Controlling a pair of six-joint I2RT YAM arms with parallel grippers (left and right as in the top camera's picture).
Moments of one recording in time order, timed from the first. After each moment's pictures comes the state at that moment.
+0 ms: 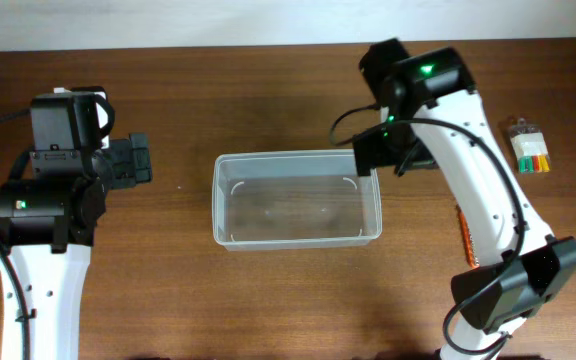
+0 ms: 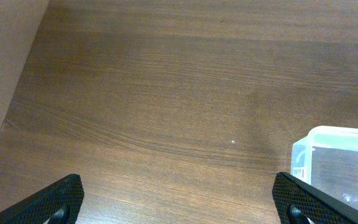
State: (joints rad) left arm 0.01 1.28 1.50 -1.07 -0.25 -0.03; right arm 0.31 1.91 2.05 -1.69 0.14 0.26
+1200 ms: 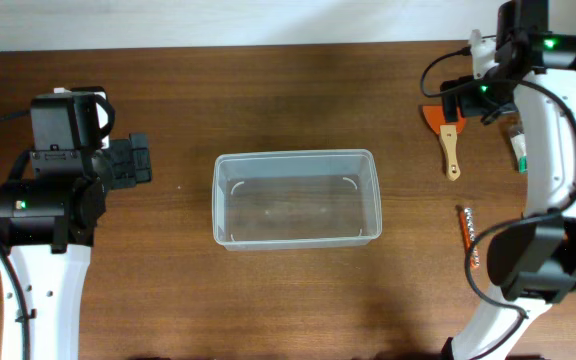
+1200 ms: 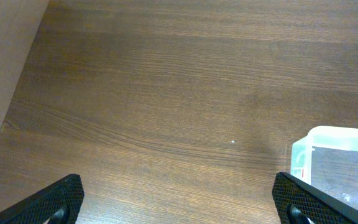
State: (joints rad) left arm 0.01 1.28 1.50 -1.07 -0.25 -0.03; right arm -0.12 2.03 2.07 -1.26 0.02 -0.24
